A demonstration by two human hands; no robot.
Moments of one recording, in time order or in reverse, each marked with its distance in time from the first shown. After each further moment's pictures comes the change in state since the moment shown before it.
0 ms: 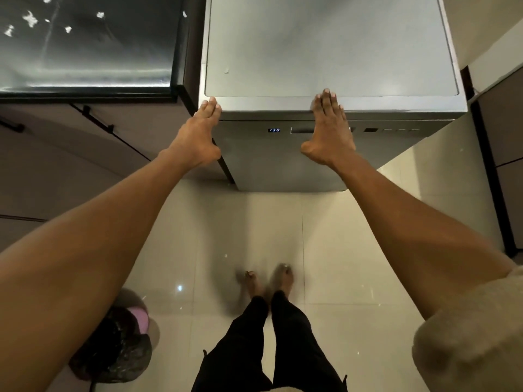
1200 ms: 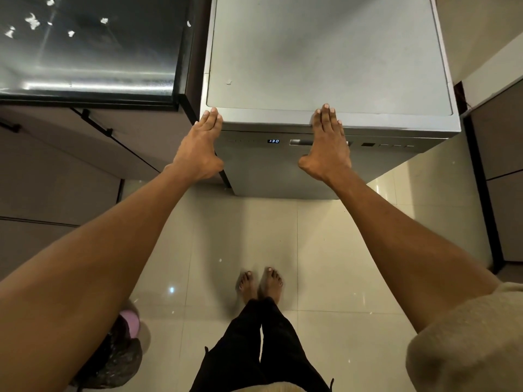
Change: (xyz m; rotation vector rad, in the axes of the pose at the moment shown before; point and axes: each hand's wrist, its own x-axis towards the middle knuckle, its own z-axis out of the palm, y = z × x) left_hand 0.001 0.003 0.008 -0.036 0.064 -0.033; right_hand 0.003 -0.002 0.003 -0.061 -0.006 0.024
